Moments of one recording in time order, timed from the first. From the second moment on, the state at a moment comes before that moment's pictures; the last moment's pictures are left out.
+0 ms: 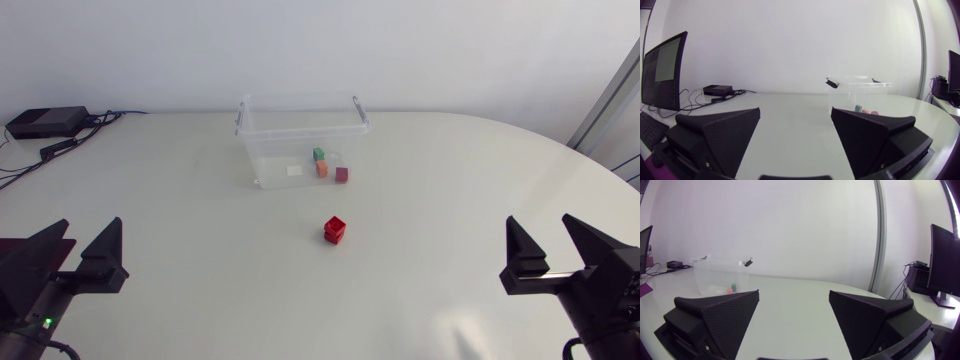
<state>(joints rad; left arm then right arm) 0.05 0.06 0.04 -0.03 0.00 0.00 0.06 0.06 0.03 0.01 0.08 -0.05</state>
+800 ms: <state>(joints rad) 0.05 0.06 0.04 -0.03 0.00 0.00 0.12 0.21 0.16 0.02 0.06 -0.05</state>
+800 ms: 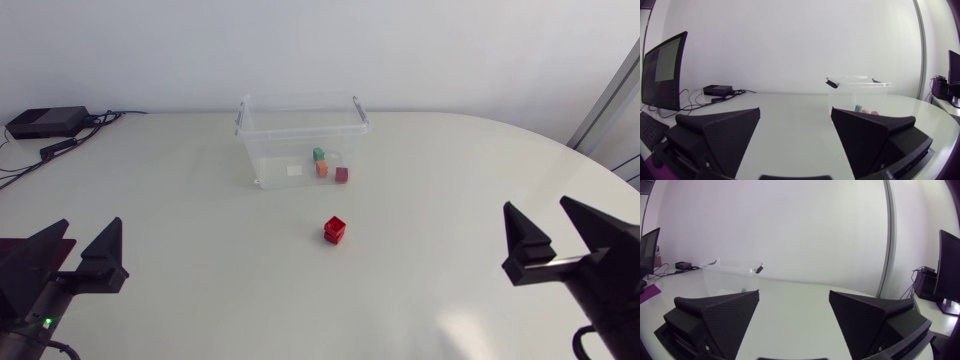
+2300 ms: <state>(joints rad) 0.05 0.06 0.04 -0.03 0.00 0.00 0.50 1.88 1.16 -0.43 -0.14 -0.29</state>
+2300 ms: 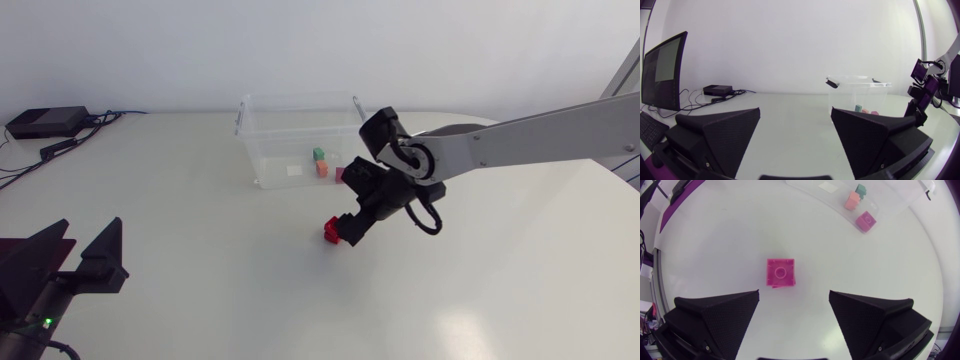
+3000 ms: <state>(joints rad) 0.04 0.06 0.04 -0.03 0.00 0.00 0.58 1.98 1.22 -0.37 -0.06 -0.29</state>
